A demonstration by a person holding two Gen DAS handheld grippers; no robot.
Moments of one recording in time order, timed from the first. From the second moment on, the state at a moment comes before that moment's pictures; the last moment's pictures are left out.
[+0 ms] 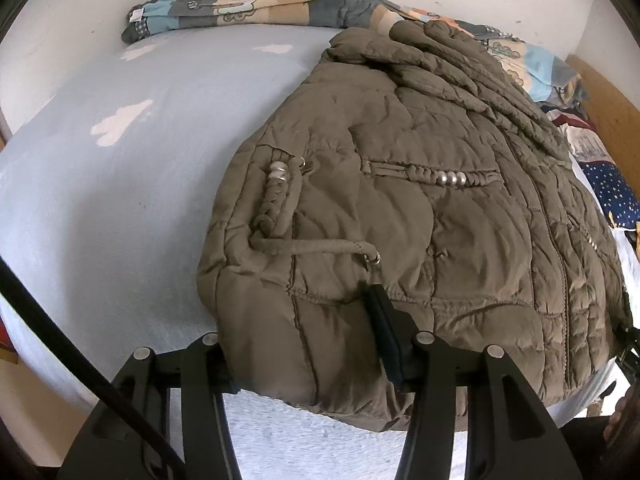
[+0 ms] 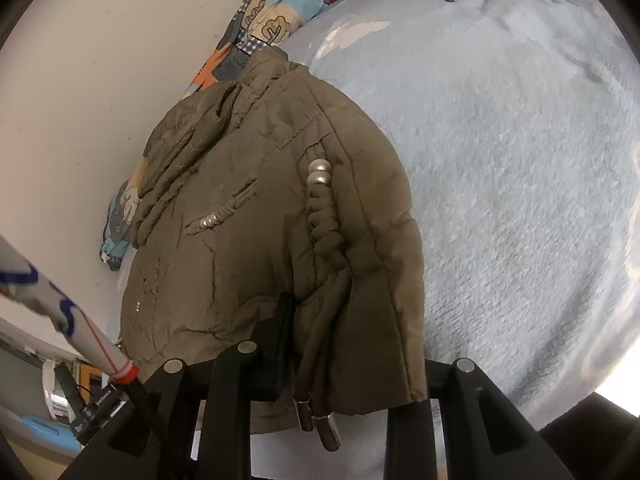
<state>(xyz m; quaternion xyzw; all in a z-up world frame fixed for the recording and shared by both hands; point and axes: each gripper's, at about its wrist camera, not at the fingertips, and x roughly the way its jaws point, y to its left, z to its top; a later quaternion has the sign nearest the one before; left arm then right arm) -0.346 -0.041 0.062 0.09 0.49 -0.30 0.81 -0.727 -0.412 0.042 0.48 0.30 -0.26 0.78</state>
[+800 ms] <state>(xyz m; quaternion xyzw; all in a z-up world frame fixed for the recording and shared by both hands) -0.375 -0.045 0.095 0.14 0.40 -0.33 0.85 -0.732 -0.398 0.085 0.41 0.28 -0.26 0.83</state>
